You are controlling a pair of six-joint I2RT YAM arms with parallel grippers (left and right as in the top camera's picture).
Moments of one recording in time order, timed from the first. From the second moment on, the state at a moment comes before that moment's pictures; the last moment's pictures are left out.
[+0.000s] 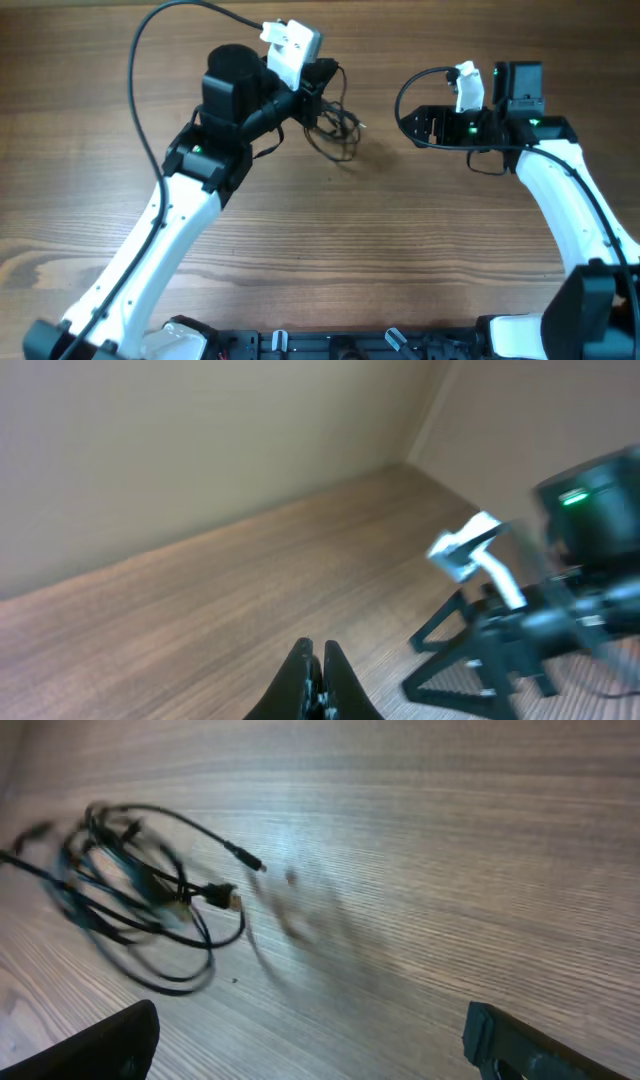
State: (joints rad) left arm -0.41 1.39 1.19 -0.09 0.39 -0.09; right arm 0.03 1.58 1.12 -0.55 -0.55 0.05
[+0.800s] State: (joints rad) left arm -0.41 1.26 1.19 -0.12 0.33 -0.13; right arm 0.33 1.69 1.11 -0.42 -0.73 -0.08
